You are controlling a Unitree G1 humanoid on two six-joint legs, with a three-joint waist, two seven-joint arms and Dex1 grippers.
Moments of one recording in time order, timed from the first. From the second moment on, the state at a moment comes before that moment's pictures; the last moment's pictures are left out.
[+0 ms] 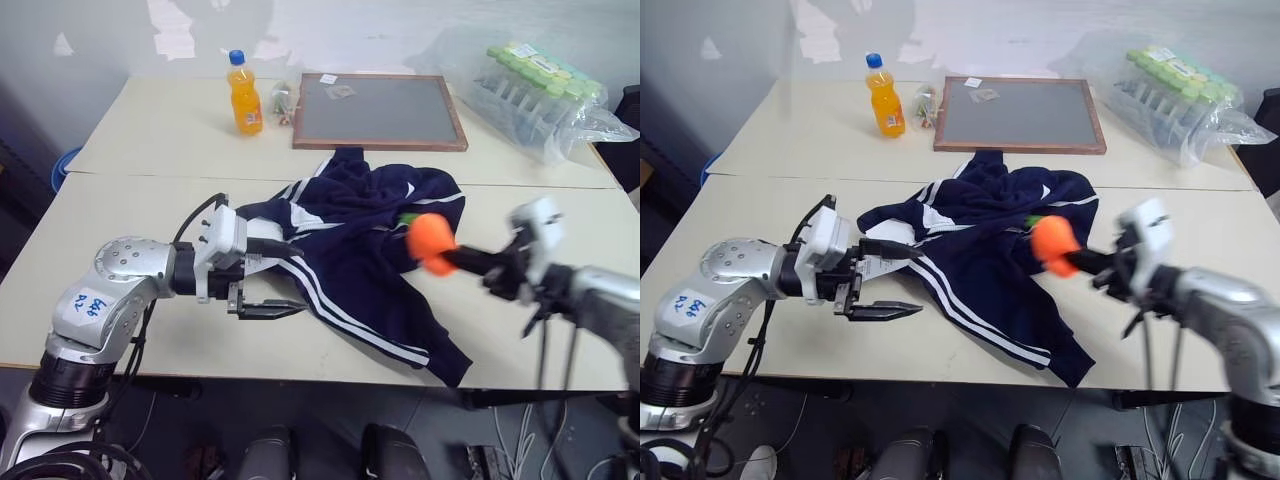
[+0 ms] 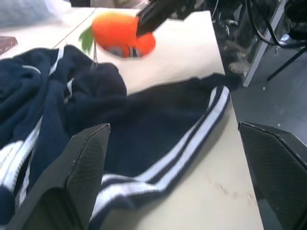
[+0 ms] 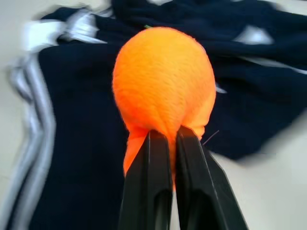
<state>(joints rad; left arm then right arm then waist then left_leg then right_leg) -0.52 0.71 -0.04 -0.28 -0.58 0.54 -1.09 -0.26 -0.88 -0.45 -0.33 0.69 1.01 0.65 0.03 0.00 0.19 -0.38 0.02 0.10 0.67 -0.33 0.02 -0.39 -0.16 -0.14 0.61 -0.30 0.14</state>
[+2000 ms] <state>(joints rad) -0.74 0.66 -0.21 0.37 0.02 -0.14 -1.05 -0.80 -0.73 0.28 0.52 -0.16 -0.16 0.96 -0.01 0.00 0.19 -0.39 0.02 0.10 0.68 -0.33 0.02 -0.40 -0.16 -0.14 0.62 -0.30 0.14</state>
